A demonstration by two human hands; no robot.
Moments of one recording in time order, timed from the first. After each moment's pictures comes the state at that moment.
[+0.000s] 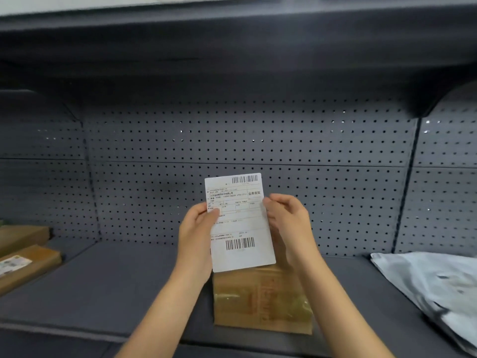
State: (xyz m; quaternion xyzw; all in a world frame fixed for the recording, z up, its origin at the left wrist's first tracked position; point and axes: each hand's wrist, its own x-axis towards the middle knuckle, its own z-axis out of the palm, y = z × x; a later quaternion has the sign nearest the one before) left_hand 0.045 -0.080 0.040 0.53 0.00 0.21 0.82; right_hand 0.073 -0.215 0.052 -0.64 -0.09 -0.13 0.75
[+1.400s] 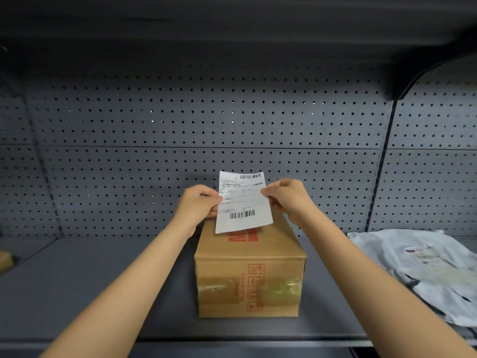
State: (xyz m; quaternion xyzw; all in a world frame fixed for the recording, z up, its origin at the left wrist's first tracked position) left_hand 0.131 -0.073 0.041 0.77 -0.01 0.13 0.63; right_hand 0.134 -0.256 0.058 -0.78 -0.02 -0.10 0.62
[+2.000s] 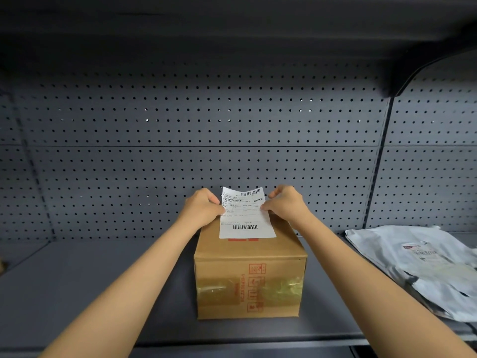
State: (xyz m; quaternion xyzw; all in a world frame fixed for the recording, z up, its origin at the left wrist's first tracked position) left_hand 0.142 -0.081 0.038 0.89 -0.01 0.10 0.44; right_hand 0.154 -0.257 0.037 -0.87 0.03 -0.11 0.48
